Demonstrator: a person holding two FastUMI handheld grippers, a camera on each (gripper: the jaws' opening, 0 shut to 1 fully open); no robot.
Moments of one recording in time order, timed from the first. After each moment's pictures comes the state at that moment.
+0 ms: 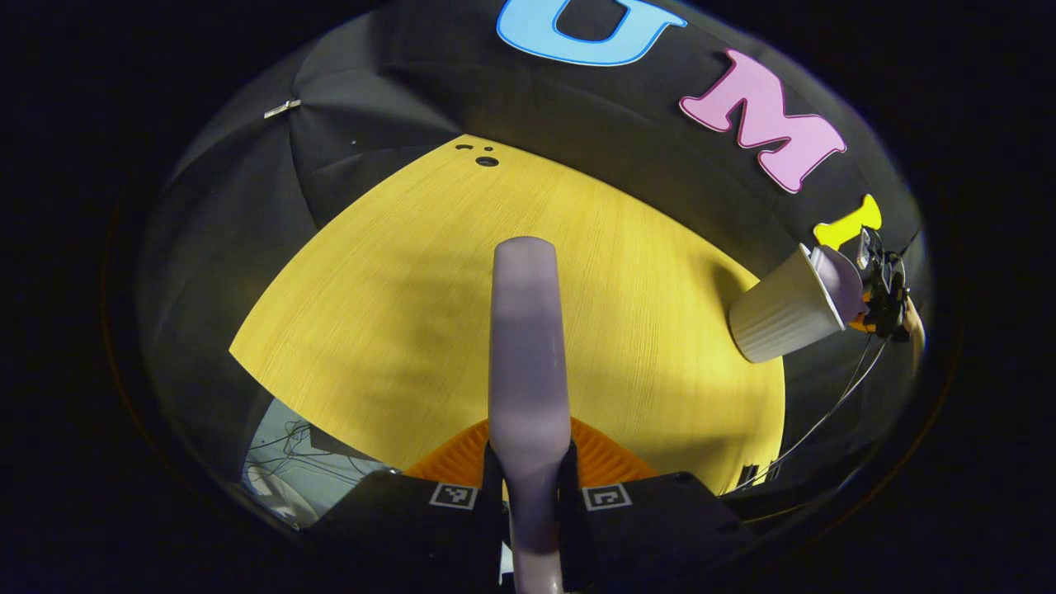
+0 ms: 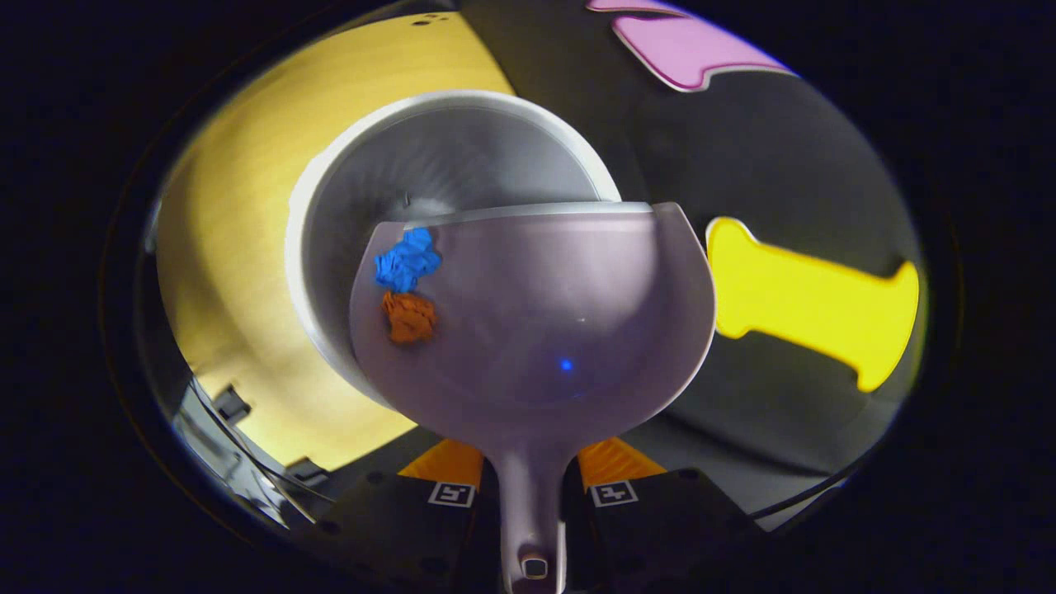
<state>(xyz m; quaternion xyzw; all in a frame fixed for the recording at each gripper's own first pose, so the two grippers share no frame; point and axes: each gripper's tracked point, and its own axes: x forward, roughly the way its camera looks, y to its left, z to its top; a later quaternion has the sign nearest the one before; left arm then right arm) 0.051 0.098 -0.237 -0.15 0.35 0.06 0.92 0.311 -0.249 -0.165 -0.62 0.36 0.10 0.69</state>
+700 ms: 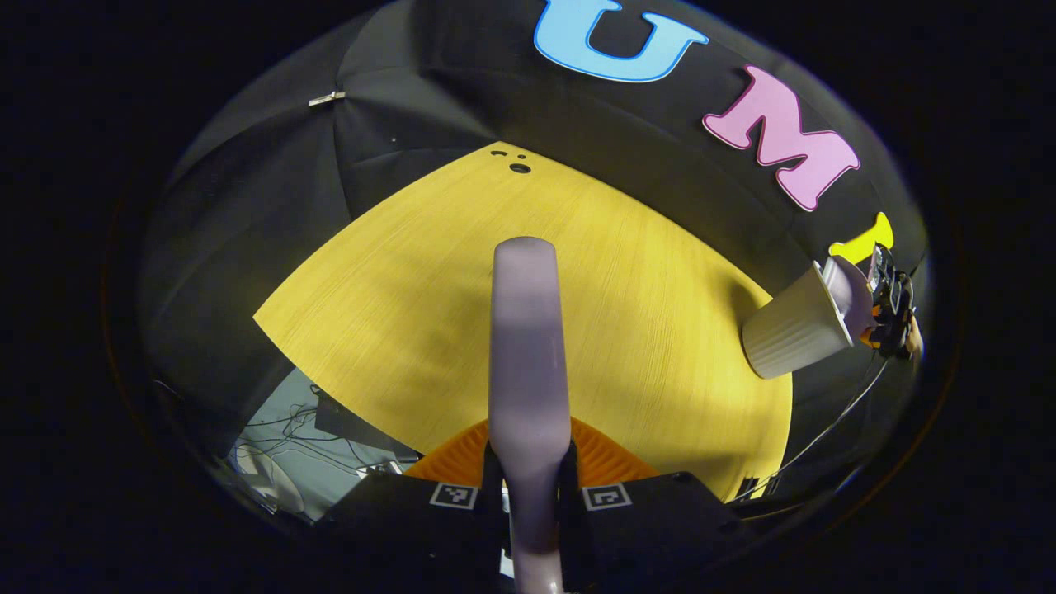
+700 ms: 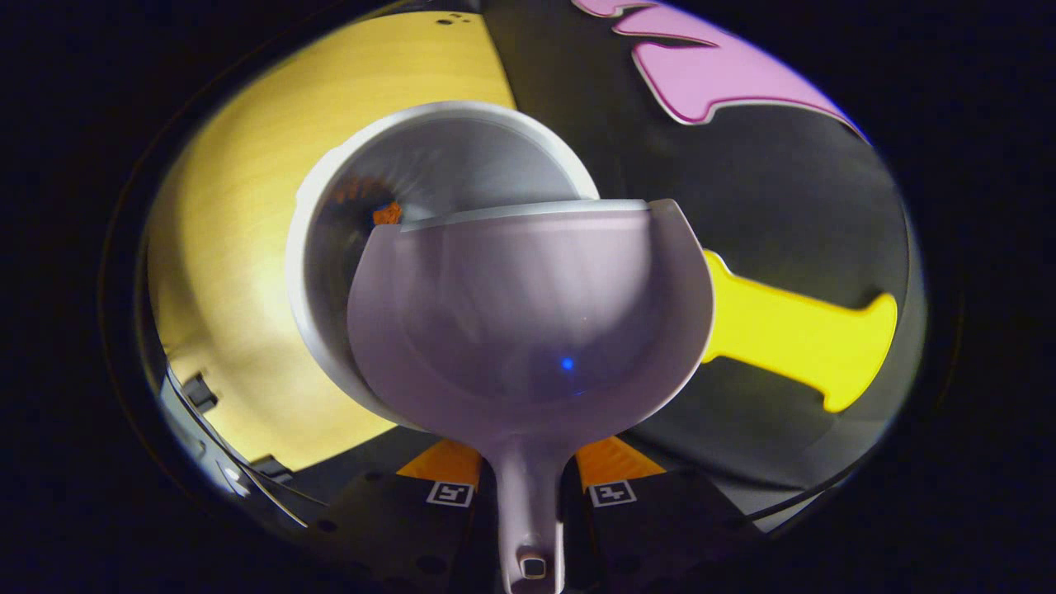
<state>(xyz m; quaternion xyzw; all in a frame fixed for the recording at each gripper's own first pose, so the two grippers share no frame) 0.023 0.099 -0.236 -0.17 0.31 0.12 0.93 0.314 -0.279 -0.149 -0.58 0.31 0.08 0.75</state>
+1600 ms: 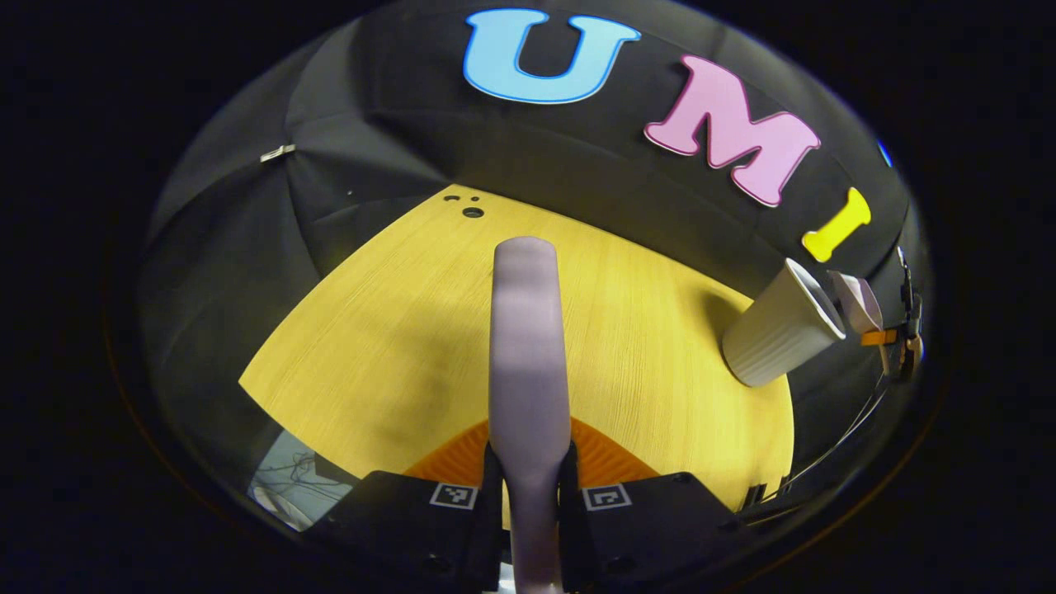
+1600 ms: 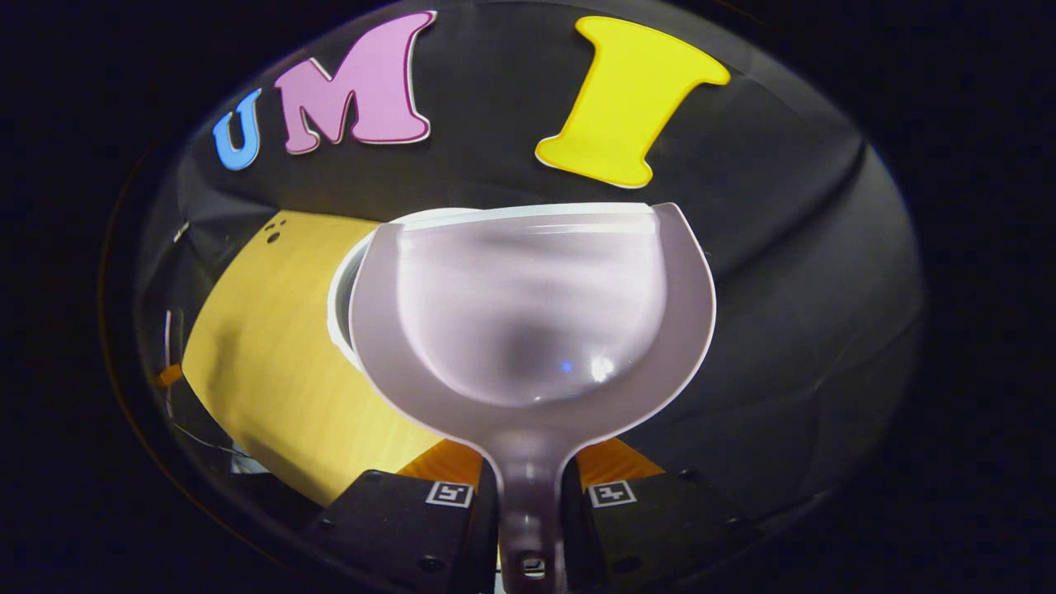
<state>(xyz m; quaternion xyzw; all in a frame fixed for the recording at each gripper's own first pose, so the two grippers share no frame) 0.077 0.064 -0.195 -0.09 0.27 0.06 0.96 0.292 -0.293 -0.166 -0.09 0.32 0.04 0.94</state>
